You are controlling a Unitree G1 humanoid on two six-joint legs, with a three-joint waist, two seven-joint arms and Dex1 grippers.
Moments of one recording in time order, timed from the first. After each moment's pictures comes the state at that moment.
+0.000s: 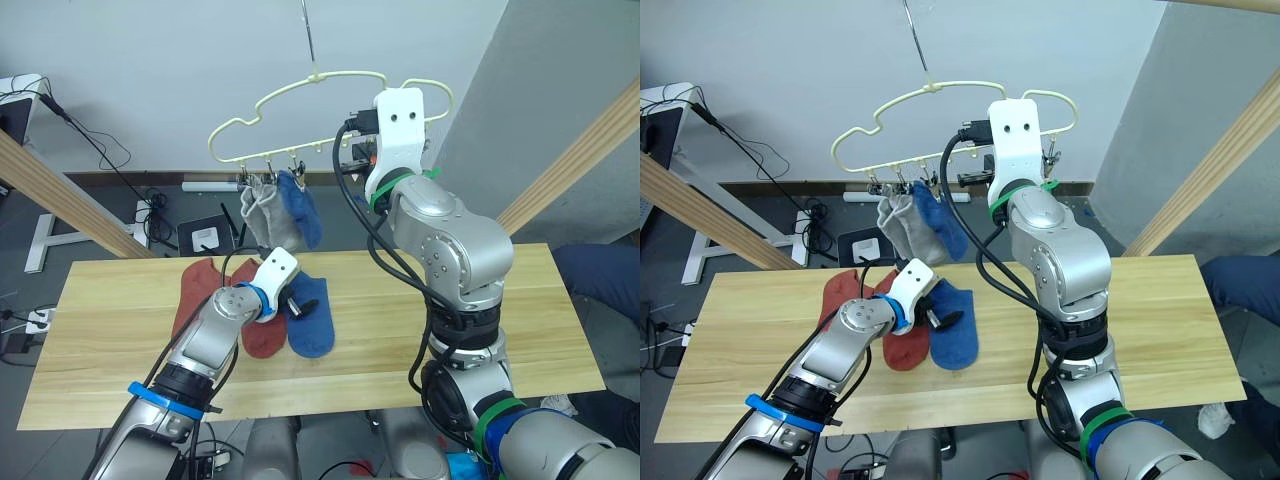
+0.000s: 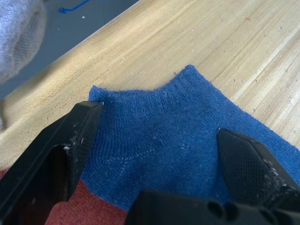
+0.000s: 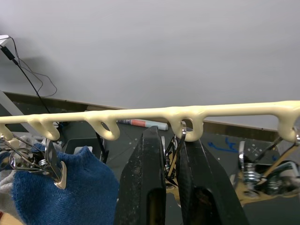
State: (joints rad) left arm -0.40 0.48 -0.30 0.10 0.07 0.45 -0.63; right arm -0.93 0.13 0.03 -0.30 0.10 1.15 -0.11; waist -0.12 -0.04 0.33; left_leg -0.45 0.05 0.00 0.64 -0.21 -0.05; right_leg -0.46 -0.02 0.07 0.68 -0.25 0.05
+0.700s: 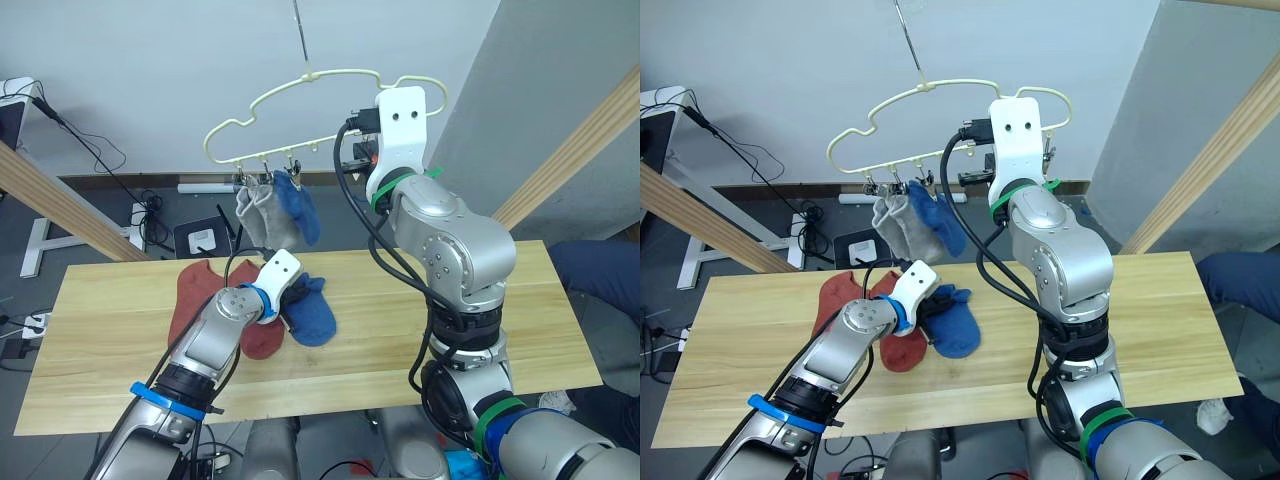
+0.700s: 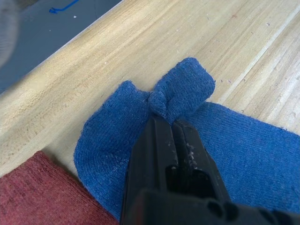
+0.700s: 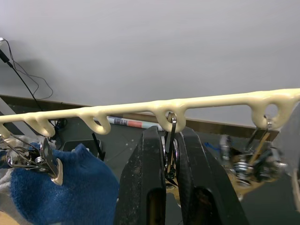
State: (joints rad) left arm -0.40 0.47 -0.30 0.10 0.09 0.45 -0.65; right arm -0.93 0.13 0.03 -0.31 0.10 1.16 -0.12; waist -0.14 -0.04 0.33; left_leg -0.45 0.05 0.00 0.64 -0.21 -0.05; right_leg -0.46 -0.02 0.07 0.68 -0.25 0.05
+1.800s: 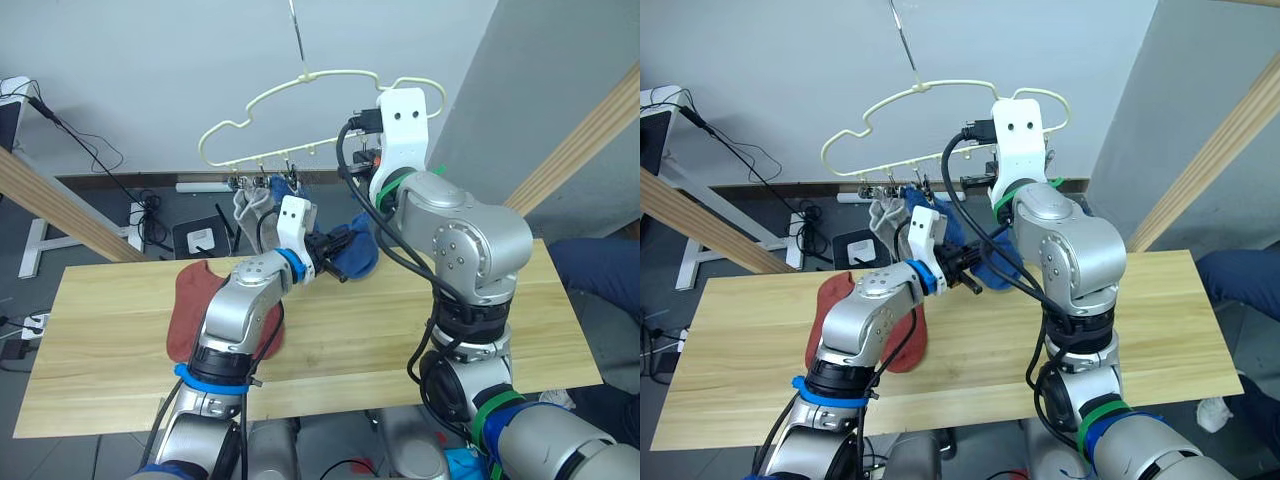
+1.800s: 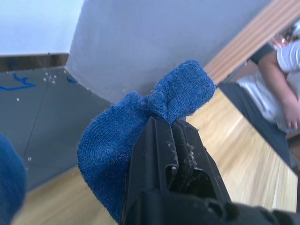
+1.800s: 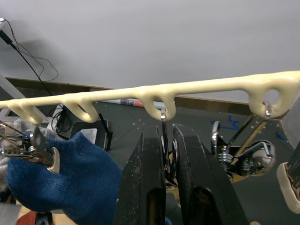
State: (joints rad) left arm -0.53 0.18 -0.07 -0.07 -0.27 0.62 -0.54; right arm -0.98 0.13 -0.04 -0.33 0.14 1.34 -0.11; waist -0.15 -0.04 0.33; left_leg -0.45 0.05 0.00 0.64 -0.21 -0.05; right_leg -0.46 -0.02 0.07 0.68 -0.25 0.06
